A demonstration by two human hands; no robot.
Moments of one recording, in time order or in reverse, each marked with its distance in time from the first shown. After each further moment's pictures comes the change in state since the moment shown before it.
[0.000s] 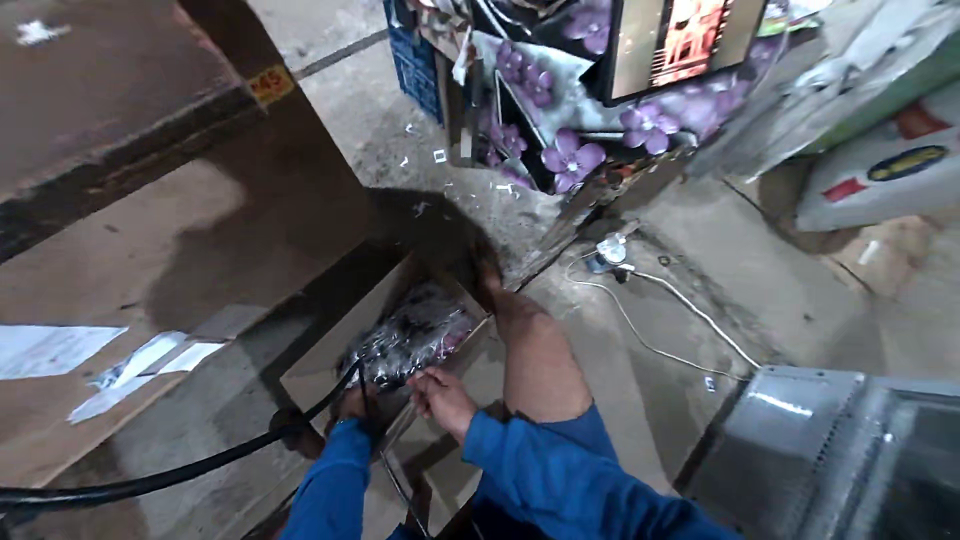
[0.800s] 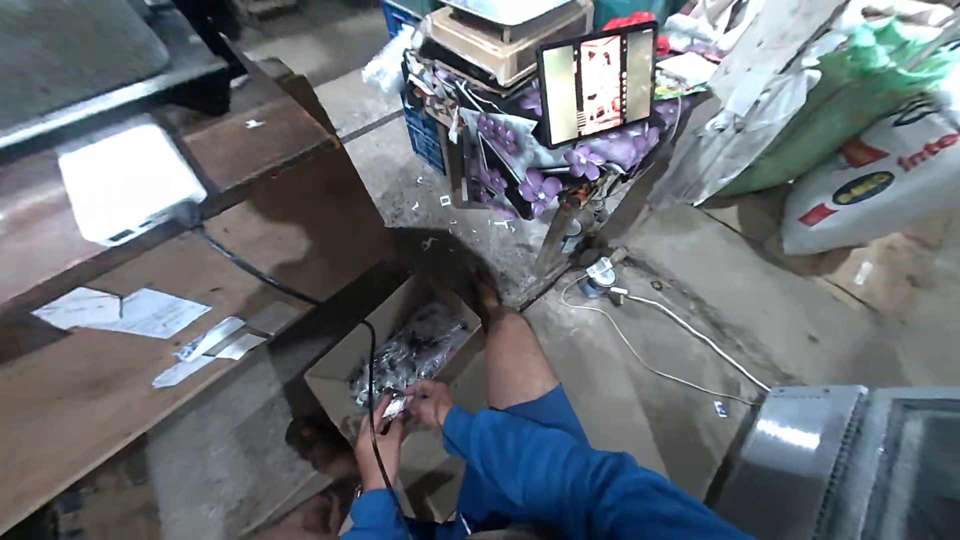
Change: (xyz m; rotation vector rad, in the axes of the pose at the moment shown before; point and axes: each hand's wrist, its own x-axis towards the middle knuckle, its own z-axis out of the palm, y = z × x) left_hand -0.125 0.076 -0.042 -0.883 0.454 -0.071; right_hand 0.022 0.064 0.017 -0.237 -0.034 -0.095
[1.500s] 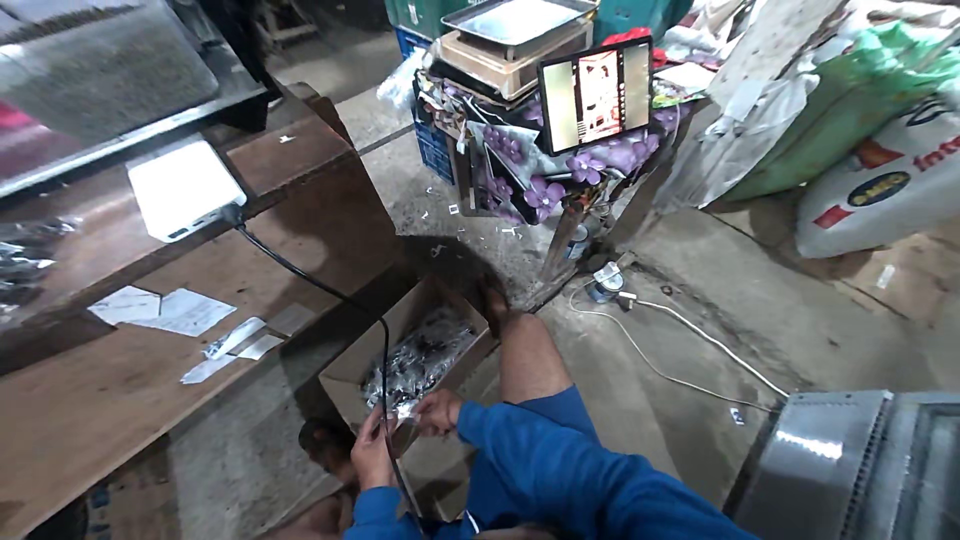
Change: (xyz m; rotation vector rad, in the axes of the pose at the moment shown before) left_hand 0.001 -0.011 -0.010 -0.386 0.153 -0.231; right_hand 0.005 0.001 -0.013 -0.314 -0.313 0.152
